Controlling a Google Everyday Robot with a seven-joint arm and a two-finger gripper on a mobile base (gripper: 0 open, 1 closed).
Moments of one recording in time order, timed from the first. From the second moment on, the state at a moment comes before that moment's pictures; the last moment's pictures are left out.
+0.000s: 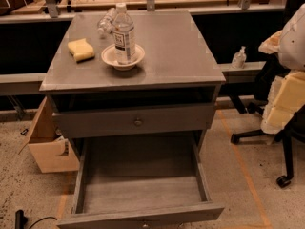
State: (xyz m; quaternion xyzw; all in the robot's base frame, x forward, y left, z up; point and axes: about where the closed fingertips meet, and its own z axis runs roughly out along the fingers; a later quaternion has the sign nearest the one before) arm 0.438 -0.217 0.977 -0.60 0.78 -0.03 0.16
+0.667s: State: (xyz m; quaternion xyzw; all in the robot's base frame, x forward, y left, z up) arm 0.455 -0.214 0.976 -0.59 0.78 -0.01 0.19
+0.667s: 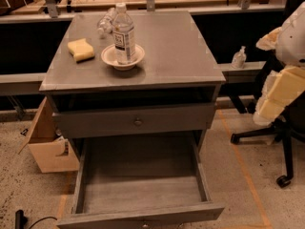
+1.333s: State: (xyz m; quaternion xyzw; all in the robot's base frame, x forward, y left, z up) arm 0.571 -0.187 0.980 -0.55 0.75 0.09 0.37
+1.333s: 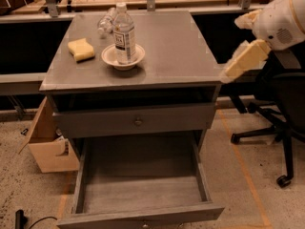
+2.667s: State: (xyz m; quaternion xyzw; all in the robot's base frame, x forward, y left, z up) arm 0.699 -0.083 0.979 -0.45 0.71 0.17 0.52
